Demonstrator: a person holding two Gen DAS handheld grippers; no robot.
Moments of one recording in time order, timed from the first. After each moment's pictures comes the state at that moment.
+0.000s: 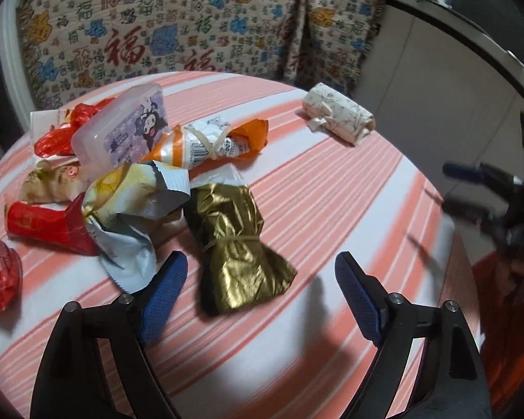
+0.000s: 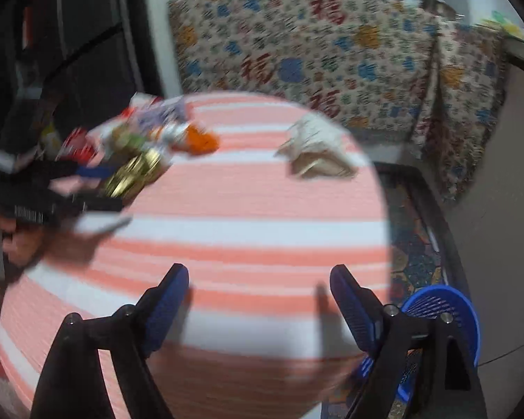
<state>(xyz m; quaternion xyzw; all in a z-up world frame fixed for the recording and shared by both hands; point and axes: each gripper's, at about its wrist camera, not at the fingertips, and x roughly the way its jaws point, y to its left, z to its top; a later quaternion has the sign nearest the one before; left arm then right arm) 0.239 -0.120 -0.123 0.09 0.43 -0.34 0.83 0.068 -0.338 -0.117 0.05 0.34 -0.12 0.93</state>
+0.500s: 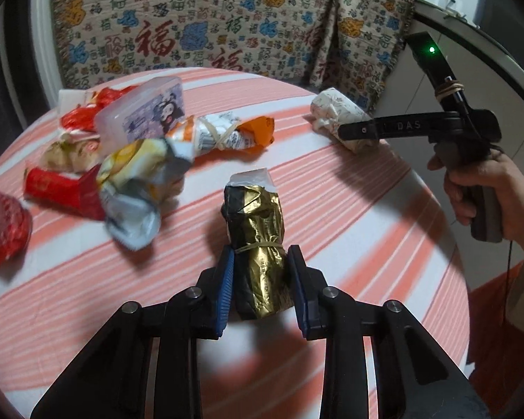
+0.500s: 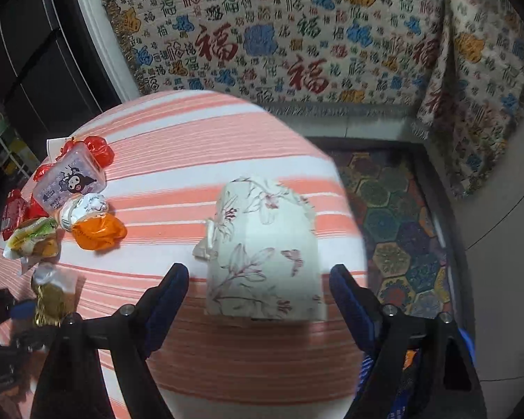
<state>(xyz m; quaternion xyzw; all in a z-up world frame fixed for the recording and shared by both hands) 0.211 -0.113 -0.118 0.06 0.44 -0.28 0.85 0.216 -0.425 -0.114 0.11 0.43 -0.11 0.89</state>
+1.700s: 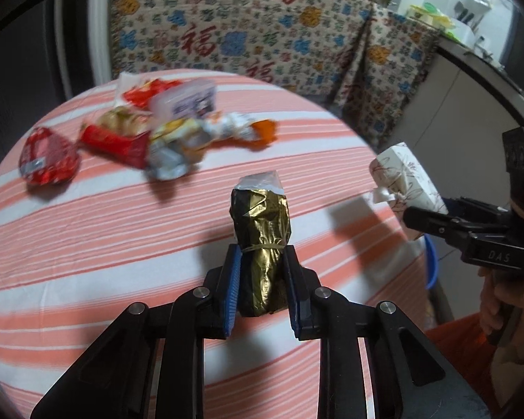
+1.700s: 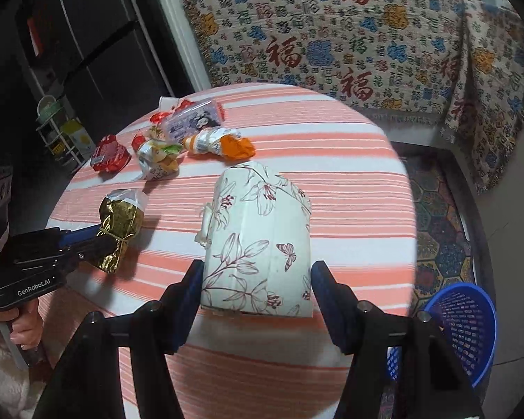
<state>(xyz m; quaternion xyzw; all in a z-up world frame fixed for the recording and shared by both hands) 0.148 -0.108 -0.081 0.00 0.43 -0.23 0.87 0.086 -0.332 -0.094 0.10 0.39 -0.03 0.92</state>
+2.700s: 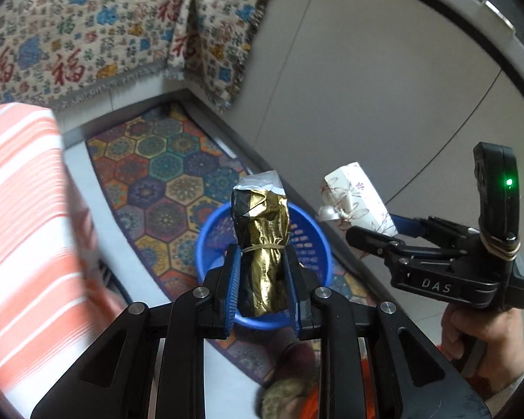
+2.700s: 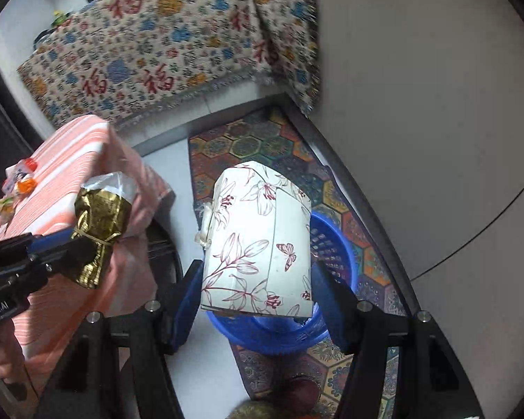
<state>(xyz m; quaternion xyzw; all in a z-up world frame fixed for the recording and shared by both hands) 0.122 -0.462 -0.127 0.06 0.47 -0.41 0.78 -0.100 -0.595 -0.161 0.21 0.39 -0.26 0.86</state>
